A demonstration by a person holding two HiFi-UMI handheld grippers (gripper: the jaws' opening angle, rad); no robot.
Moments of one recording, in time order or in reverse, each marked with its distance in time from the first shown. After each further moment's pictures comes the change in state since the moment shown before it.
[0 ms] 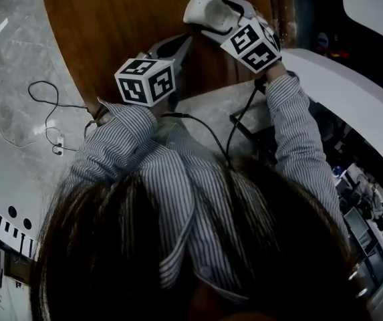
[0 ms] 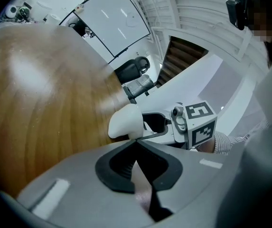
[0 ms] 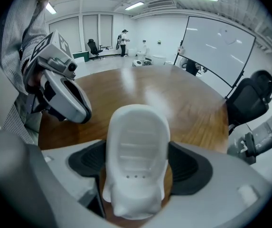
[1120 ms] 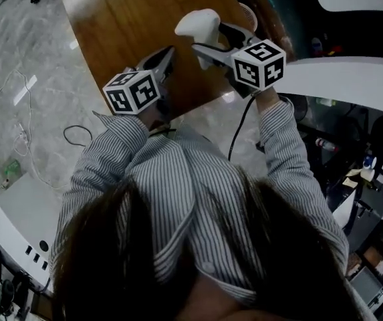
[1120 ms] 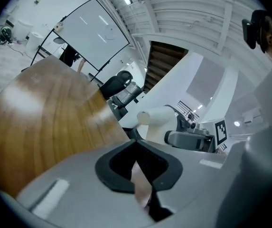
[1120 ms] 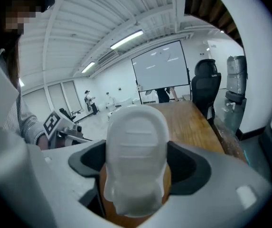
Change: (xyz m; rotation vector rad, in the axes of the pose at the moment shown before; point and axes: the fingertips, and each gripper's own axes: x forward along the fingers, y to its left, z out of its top) left arm -0.083 -0.061 0.076 0.185 -0.063 -0.056; right arm -0.151 0.026 0.092 0.647 -0.550 -0.101
